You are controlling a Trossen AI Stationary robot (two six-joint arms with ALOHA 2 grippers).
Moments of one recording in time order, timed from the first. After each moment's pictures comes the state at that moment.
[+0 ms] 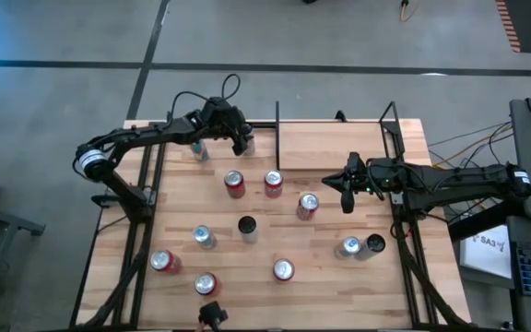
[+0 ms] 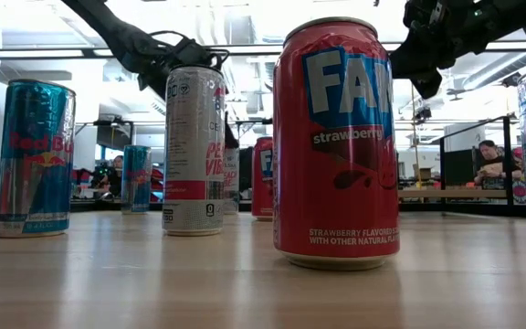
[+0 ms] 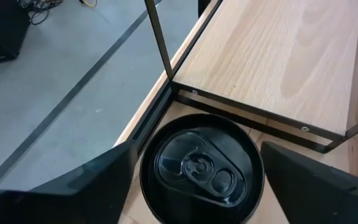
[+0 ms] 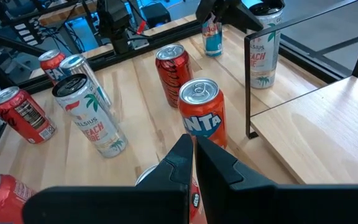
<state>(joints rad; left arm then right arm) 0.65 1.59 1.02 -0.06 0.06 0.22 -0.06 0.80 0.54 -0.09 0.11 0.30</state>
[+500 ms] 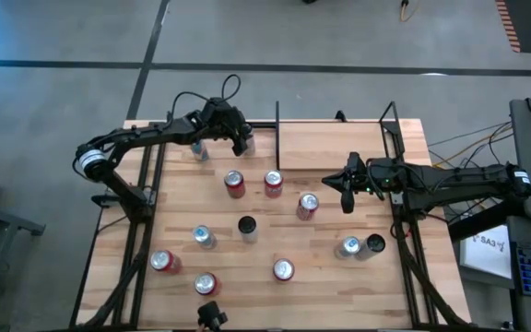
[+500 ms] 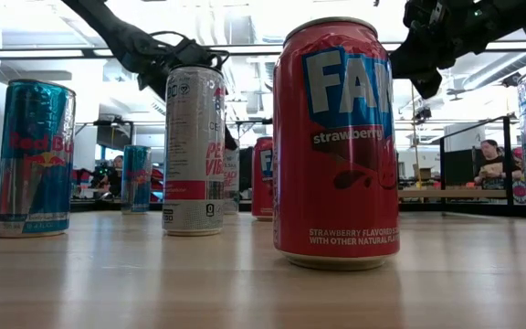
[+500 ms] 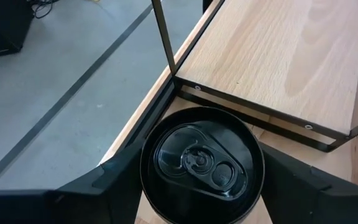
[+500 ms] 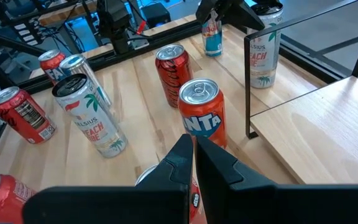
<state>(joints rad) 0.65 1.59 1.02 -0.07 0.03 0.20 -0.06 0.80 0.54 -0.09 0.11 0.30</state>
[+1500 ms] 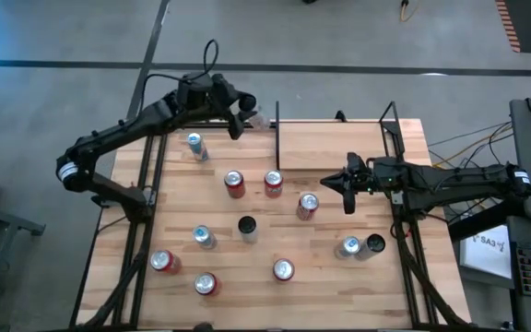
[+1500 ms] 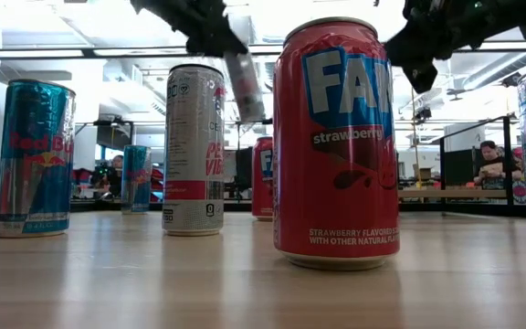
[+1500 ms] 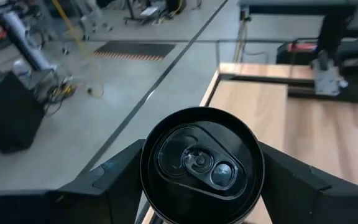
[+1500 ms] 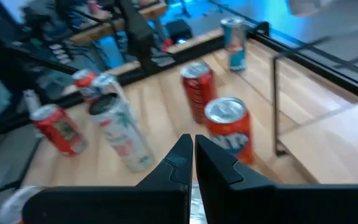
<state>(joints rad) 0.54 1.40 1.36 -0.28 0.07 0.23 -0.06 0.80 0.54 0.00 0.03 0.32</state>
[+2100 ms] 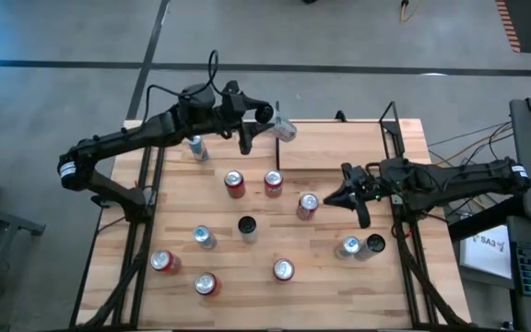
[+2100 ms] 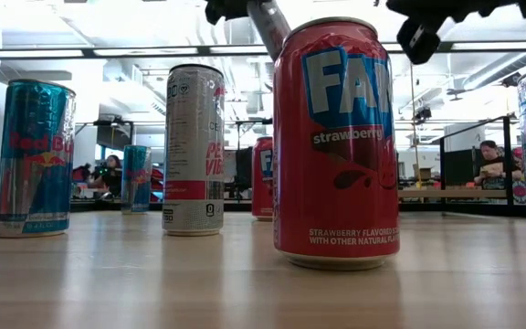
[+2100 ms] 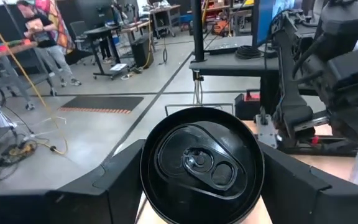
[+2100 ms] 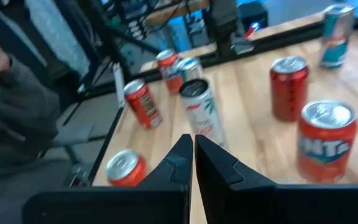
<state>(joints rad) 0.36 1.41 1.39 -0.11 0.07 0.18 0.05 0.80 0.64 -0.10 -0.17 0.31</state>
